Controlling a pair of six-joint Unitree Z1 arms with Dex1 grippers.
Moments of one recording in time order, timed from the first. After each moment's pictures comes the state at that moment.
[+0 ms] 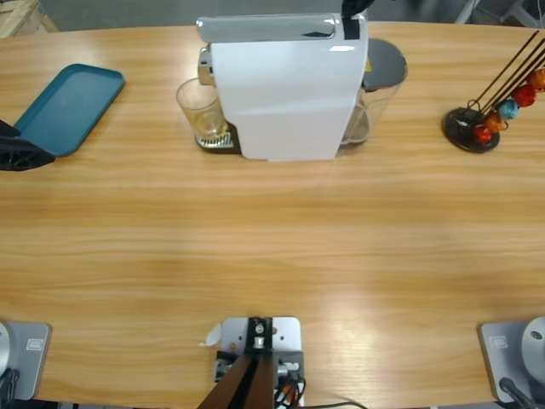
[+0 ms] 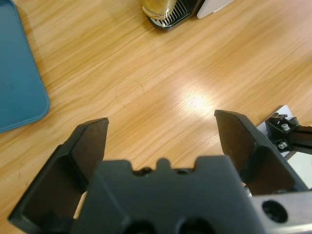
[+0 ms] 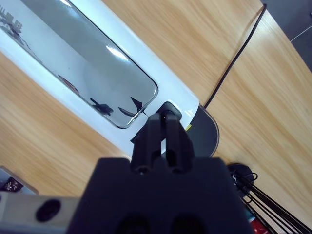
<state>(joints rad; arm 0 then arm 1) -0.42 1.23 -1.09 0.86 -0.21 0.06 0.66 1.95 -2.08 1.22 -0.04 -0.13</state>
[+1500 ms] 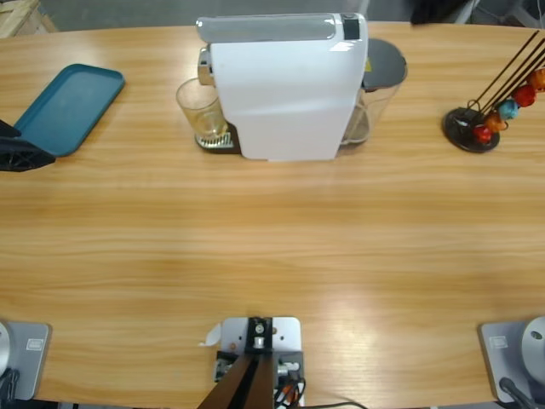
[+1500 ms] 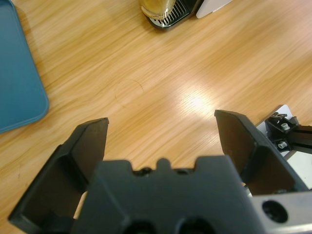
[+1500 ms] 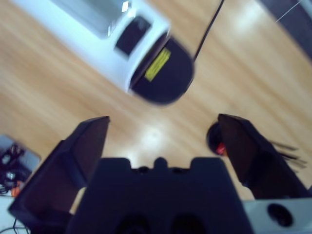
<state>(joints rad) -0.42 1.23 -1.09 0.86 -0.21 0.06 0.65 1.66 -1.84 1.29 -0.07 -0.09</state>
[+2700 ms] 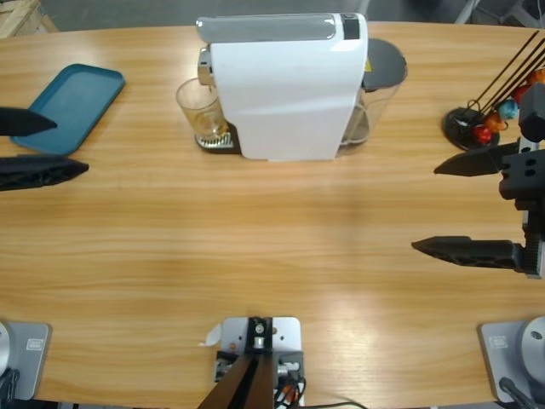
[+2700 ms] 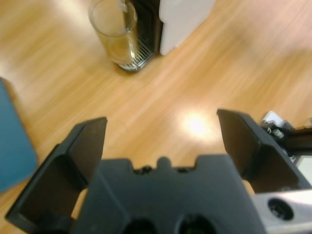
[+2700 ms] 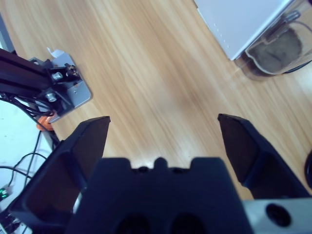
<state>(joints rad) -0.56 1.11 -0.85 0.48 -0.22 0.08 0.76 1.18 -0.93 0.70 0.23 -0.21</state>
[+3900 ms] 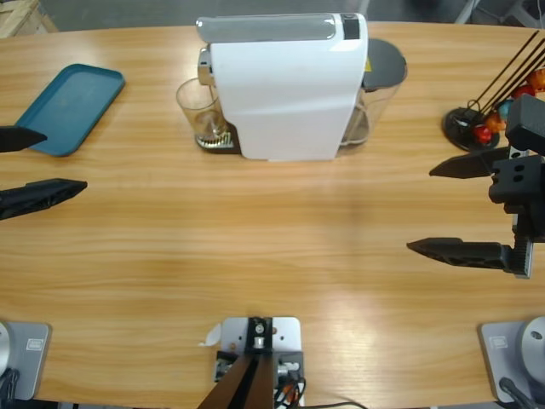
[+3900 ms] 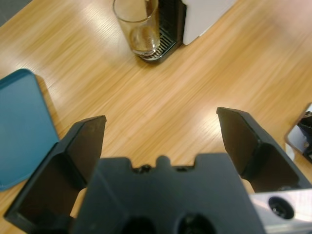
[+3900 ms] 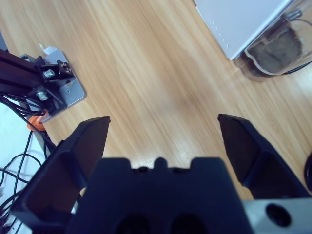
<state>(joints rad) -0.67 1.02 -0.67 0.34 -0.02 0.08 0.76 1.18 -0.89 0.66 0.22 -0.22</state>
